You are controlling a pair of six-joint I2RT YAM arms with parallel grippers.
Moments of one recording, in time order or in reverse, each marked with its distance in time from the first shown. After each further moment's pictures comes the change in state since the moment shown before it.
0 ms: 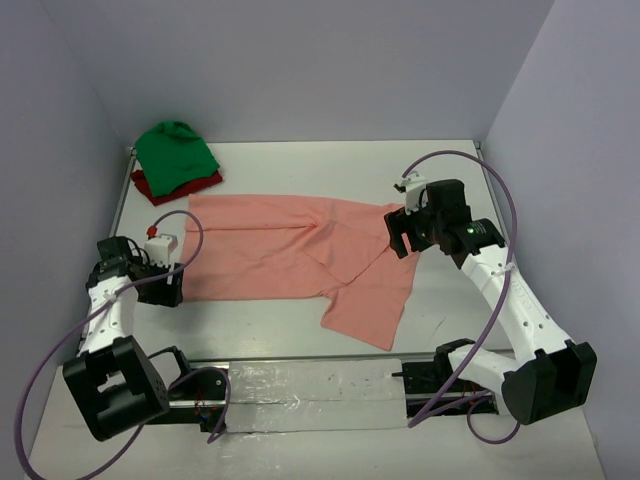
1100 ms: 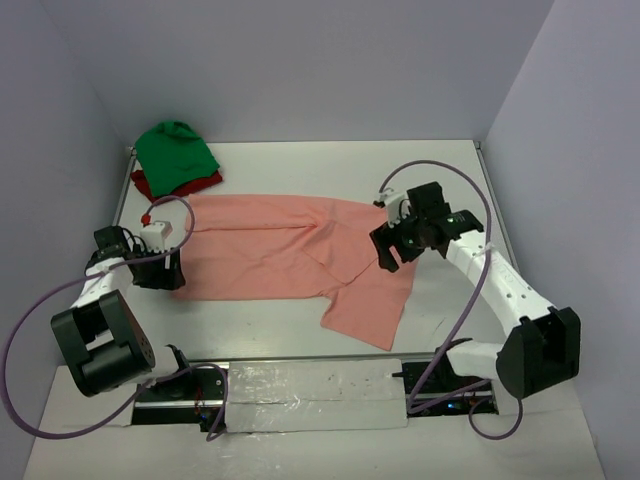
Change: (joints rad) left arm 0.039 0.246 0.059 0.202 0.143 -0.050; right arm 0.033 0.132 -0.002 -0.076 -0.128 -0.089
